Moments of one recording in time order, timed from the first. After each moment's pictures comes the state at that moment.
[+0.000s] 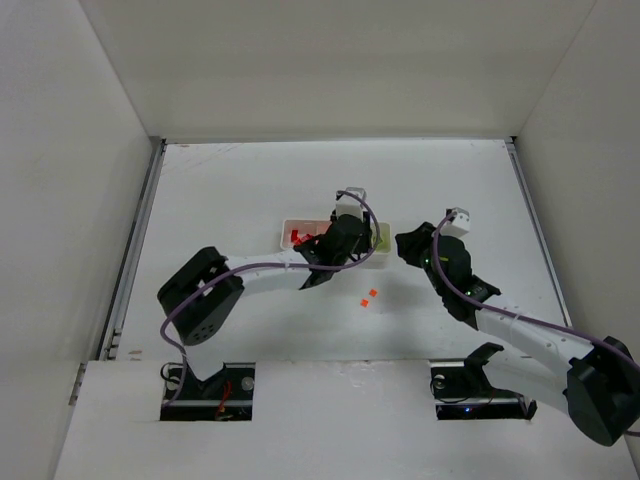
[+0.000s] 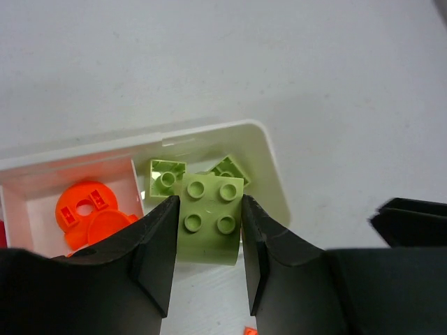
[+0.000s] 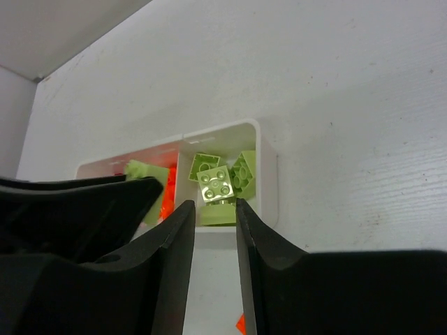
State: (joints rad) left arm -0.94 1.71 1.01 0.29 -0.42 -0.50; right arm 0.57 1.01 0.44 0.27 0.37 0.72
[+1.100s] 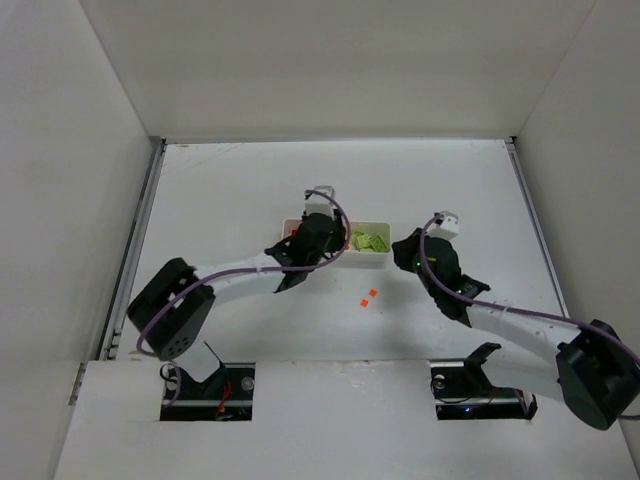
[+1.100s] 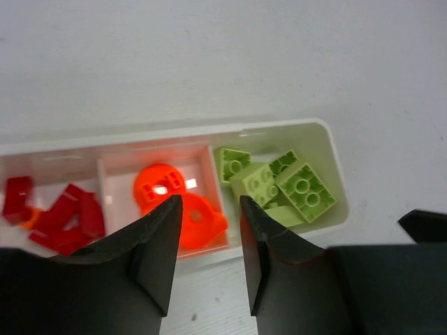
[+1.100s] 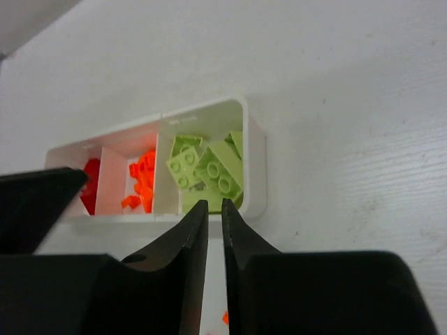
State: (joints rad) left arm -0.85 1.61 0.88 0.28 -0.38 -0.51; right arm 0.61 1.08 0.44 0.27 0.39 0.73
